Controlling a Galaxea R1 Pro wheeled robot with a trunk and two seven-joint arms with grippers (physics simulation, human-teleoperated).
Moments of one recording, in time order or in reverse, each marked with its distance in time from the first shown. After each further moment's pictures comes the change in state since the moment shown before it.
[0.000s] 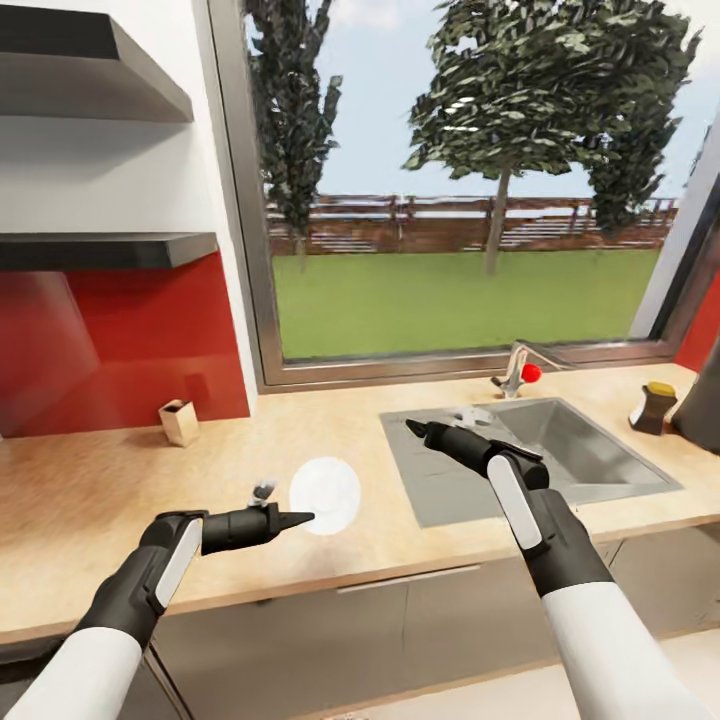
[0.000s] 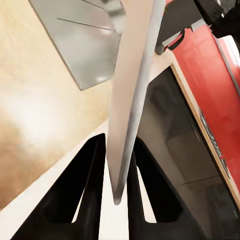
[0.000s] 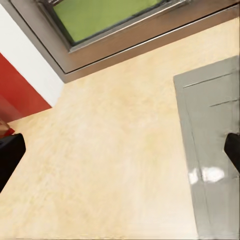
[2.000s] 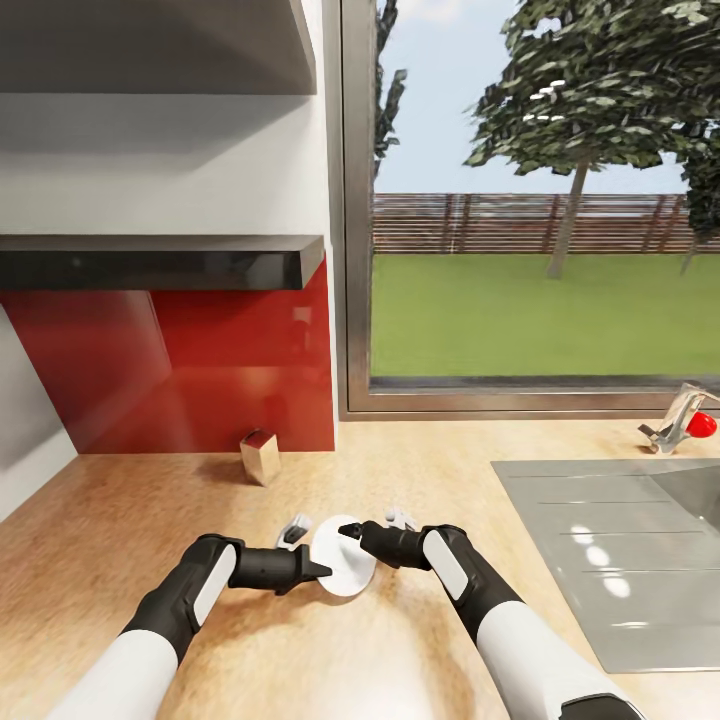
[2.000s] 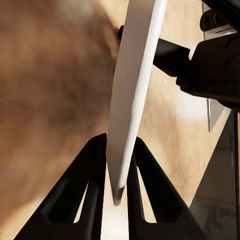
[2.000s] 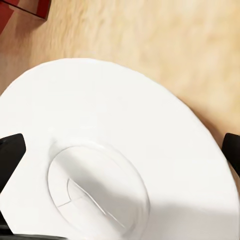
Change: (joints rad) left arm -0.015 -0.090 -0.041 0.216 -0.030 0.100 0.255; right arm -0.003 0.181 -0.001 0.665 -0.067 0.001 0.199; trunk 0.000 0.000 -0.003
